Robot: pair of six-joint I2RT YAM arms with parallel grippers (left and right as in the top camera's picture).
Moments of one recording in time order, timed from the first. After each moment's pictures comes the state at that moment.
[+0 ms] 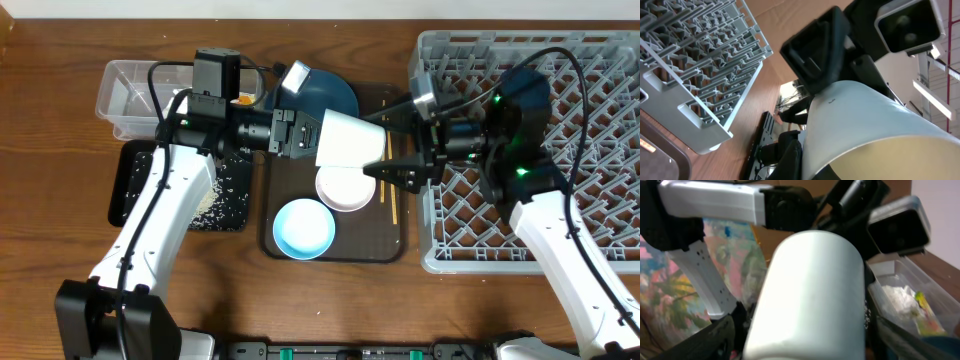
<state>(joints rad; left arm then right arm) -0.19 1.57 1.28 -0.49 1.49 -0.36 0.24 1.38 1.05 0.19 -1.39 0.11</state>
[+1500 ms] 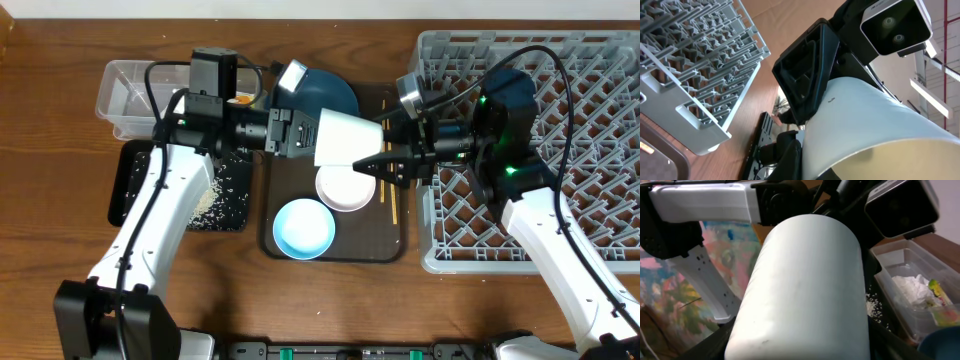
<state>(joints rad) -0.18 1.57 1.28 -0.49 1.51 -0.36 0.27 1.41 1.05 0.17 -1.36 0.17</state>
